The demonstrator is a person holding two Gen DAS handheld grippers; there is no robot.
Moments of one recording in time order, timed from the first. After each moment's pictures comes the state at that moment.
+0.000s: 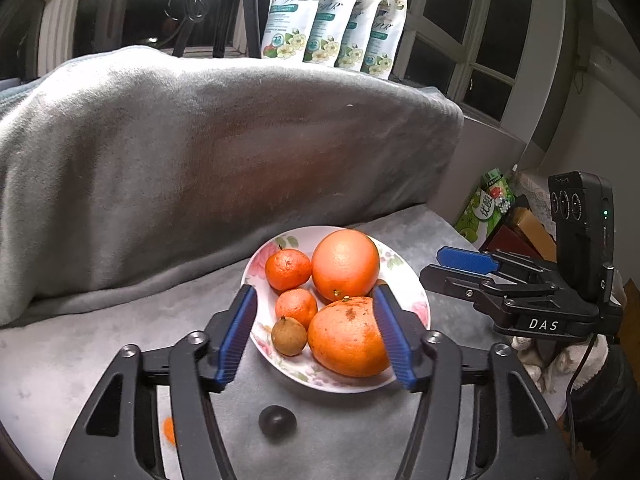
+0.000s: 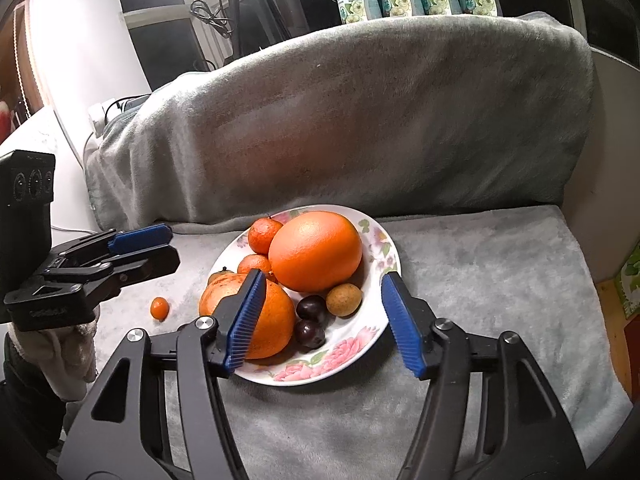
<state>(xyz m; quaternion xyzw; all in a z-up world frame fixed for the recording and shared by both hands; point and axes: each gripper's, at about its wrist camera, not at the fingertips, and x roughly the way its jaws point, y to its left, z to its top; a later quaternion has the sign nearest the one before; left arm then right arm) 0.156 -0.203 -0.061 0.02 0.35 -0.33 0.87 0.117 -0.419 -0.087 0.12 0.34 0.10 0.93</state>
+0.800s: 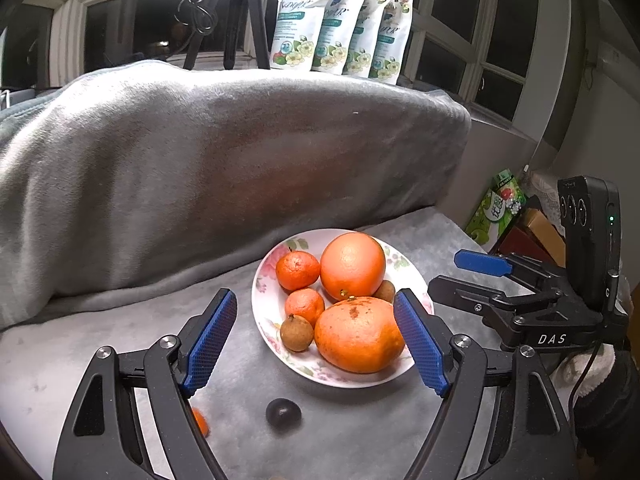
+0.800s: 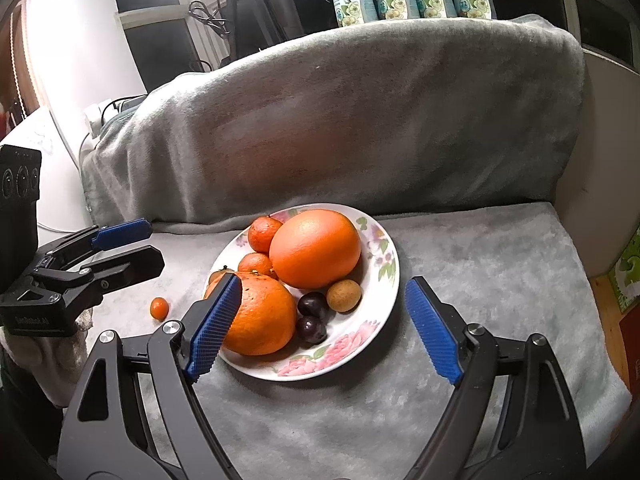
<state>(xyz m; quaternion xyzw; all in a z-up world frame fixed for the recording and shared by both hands) 0.150 -0.204 -0.052 0.03 0.35 -0.31 0.88 0.111 -0.416 -0.084 0.12 0.34 0.09 0.93</state>
